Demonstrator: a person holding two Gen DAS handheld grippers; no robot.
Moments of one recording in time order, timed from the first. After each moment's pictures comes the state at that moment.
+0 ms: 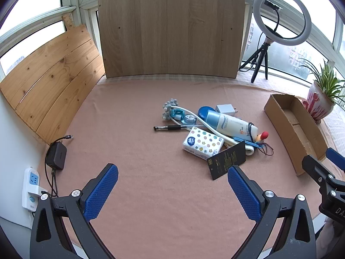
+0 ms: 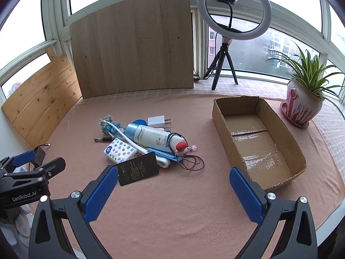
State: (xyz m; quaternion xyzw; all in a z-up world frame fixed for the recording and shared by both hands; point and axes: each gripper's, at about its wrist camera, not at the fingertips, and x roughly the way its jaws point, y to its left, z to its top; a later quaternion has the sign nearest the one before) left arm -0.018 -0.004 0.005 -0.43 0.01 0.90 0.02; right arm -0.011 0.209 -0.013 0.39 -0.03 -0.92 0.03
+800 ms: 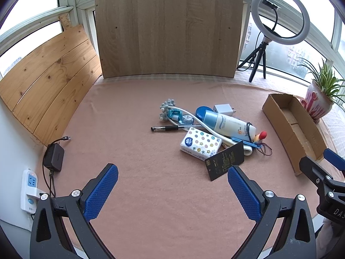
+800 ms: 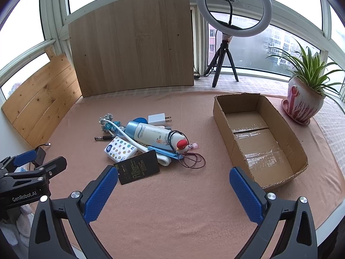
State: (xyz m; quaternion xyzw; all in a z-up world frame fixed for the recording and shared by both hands) left arm -0.023 -0.001 0.006 -0.43 0.01 0.90 0.02; right arm -0.011 0.209 -0.016 0.40 -0.03 -0.92 0.03
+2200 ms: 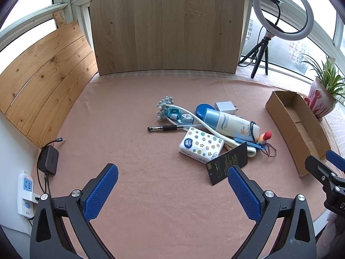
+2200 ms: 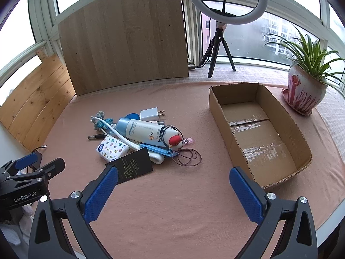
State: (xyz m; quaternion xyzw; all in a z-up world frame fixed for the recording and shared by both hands) left arm -0.045 0.000 -0.010 -0.45 0.01 0.89 0.03; right arm -0.029 0.225 -0.029 0.43 -0.05 -0.90 0.03
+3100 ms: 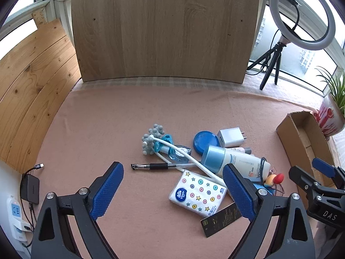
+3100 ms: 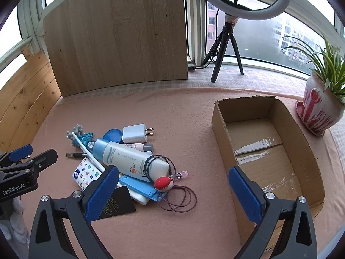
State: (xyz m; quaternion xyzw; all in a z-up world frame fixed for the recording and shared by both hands) left arm -0.161 0.018 -0.030 -0.46 -0.01 0.89 0.03; right arm -0.131 0.227 -0.057 0.45 -0.03 -0.89 0.04
